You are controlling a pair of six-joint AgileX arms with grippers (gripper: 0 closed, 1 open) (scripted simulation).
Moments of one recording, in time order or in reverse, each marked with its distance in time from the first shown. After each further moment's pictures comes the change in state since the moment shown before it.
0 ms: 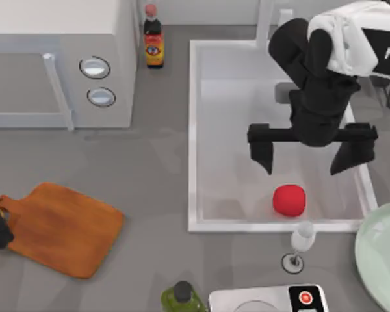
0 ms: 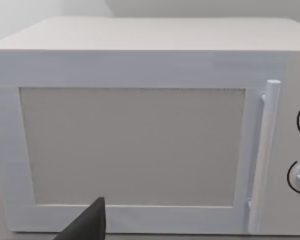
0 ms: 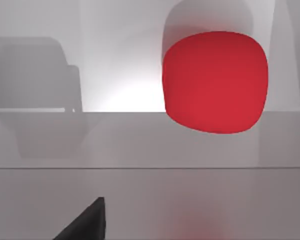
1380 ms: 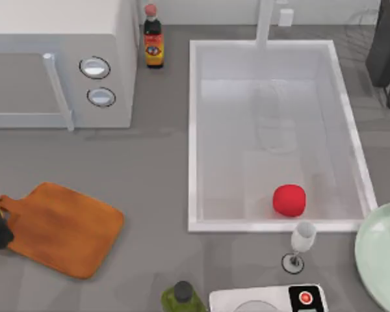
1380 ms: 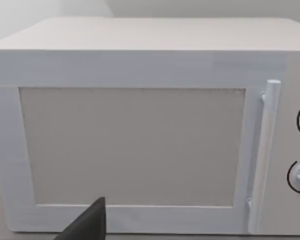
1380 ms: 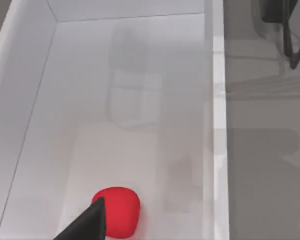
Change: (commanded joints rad) left arm 0.000 0.000 0.000 0.000 0.000 0.000; right arm -0.247 -1.254 -0.898 0.580 -0.001 -0.261
